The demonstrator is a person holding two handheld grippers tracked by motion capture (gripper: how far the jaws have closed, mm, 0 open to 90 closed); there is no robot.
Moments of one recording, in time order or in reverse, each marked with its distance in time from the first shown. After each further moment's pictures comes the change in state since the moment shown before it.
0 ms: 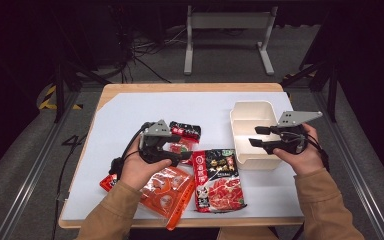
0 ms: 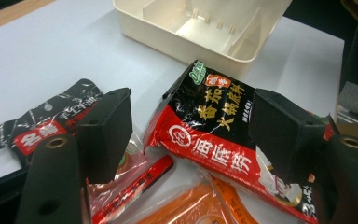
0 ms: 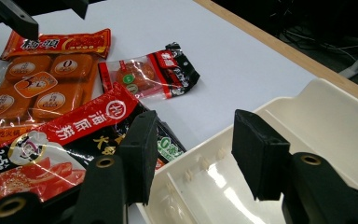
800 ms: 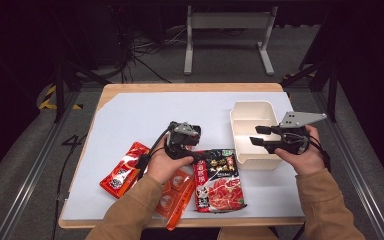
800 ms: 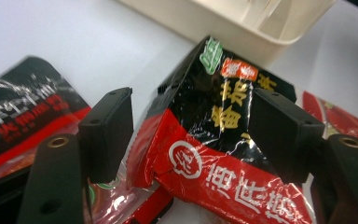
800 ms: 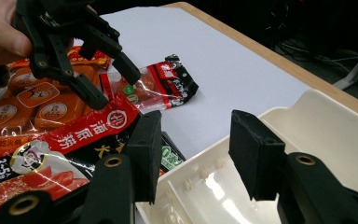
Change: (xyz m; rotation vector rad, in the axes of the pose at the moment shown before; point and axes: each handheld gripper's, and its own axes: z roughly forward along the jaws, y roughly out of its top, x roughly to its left) left arm 0.013 -0.004 0.076 0.110 -0.039 -0.073; right arm 0.003 -0.001 -0.004 -0.041 -0.006 0.008
